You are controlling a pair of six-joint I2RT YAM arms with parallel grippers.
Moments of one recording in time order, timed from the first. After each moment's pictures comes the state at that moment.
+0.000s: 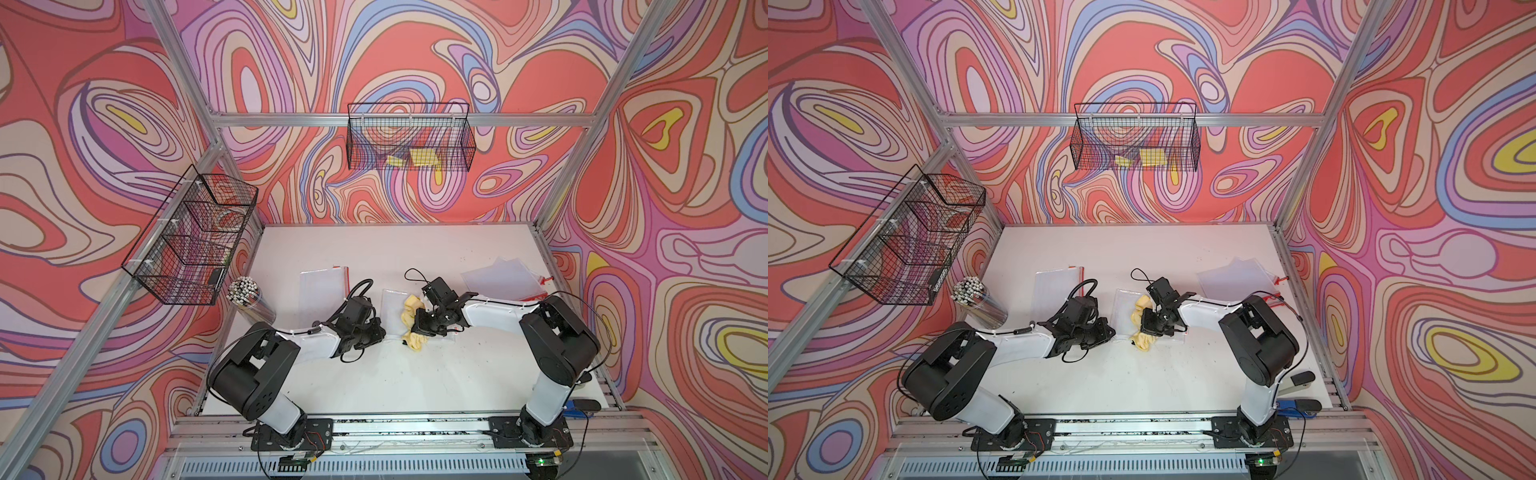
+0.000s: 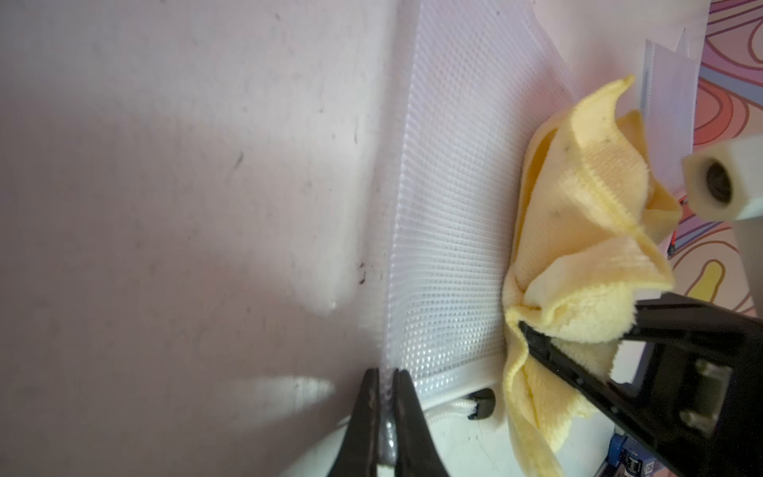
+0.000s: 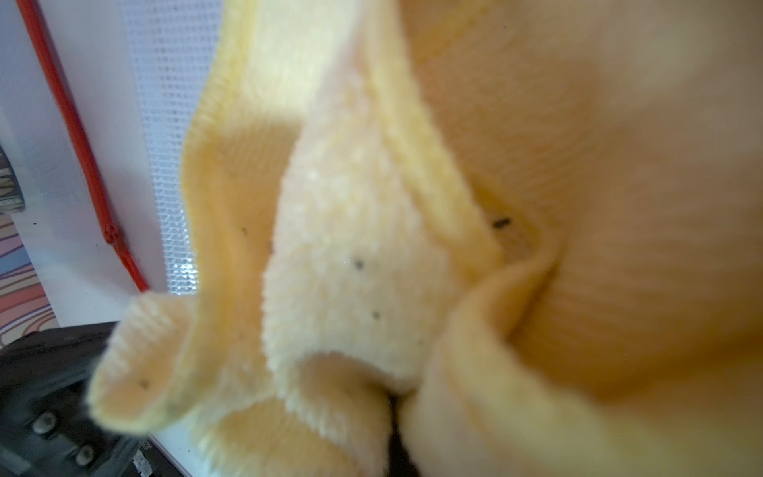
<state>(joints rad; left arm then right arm) -0.58 1.56 0.58 0.09 0.23 -0.90 0.61 1.79 0.99 -0.33 -0.32 0.73</state>
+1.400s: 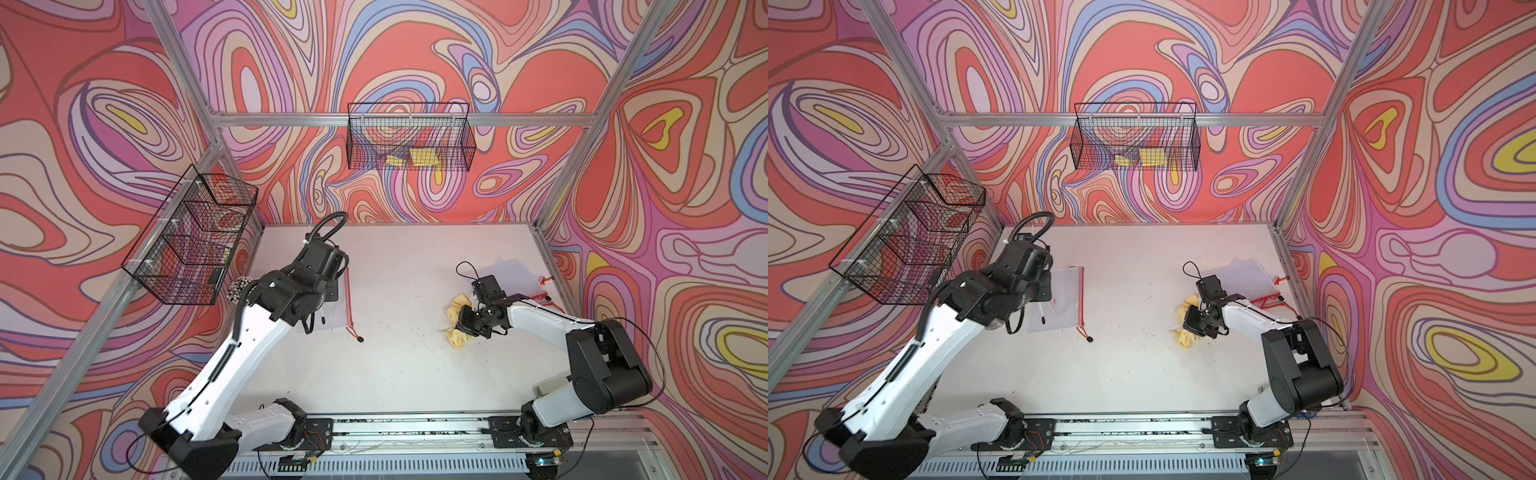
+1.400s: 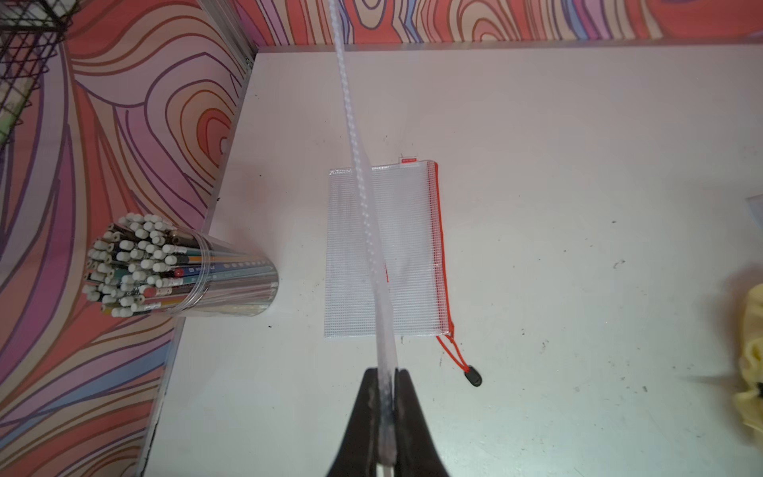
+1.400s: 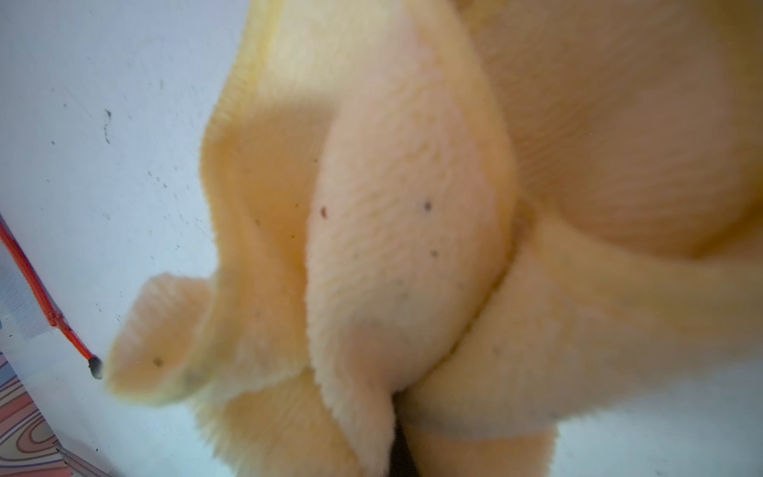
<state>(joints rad) -0.56 1.26 1.44 -1.19 -0.52 -0.47 0.29 1.53 0.79 -0.48 -0.28 0.64</state>
